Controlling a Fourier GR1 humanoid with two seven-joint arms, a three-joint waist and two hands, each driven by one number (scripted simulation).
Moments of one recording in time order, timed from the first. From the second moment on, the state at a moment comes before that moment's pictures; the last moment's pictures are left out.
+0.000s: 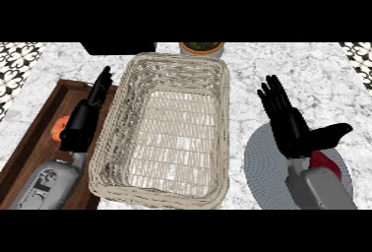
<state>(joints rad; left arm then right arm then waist) -0.30 0.34 -0.25 -1.44 0.05 0.24 -0.09 -0.25 -0.23 0.23 -1.43 -0.44 -0.16 -0.11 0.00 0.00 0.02</state>
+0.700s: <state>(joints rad) -0.21 0.47 -0.16 -1.50 0.06 0.16 -0.05 -0.07 -0.28 0.16 -1.76 -0.76 0.14 -0.05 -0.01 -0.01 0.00</state>
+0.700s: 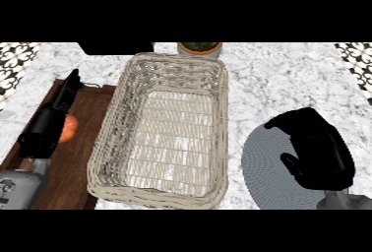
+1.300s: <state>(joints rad) -0.21 0.49 -0.14 -1.51 0.07 0.14 -0.04 -0.16 -0.86 -0.05 -1.80 -0.45 0.18 0.17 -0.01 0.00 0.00</state>
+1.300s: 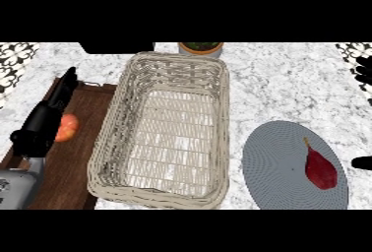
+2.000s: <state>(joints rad) -0.23 0.47 -0.12 -1.51 0.07 0.10 -0.03 -0.30 -1.18 0.02 -1.51 -0.26 0.82 0.02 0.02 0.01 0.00</state>
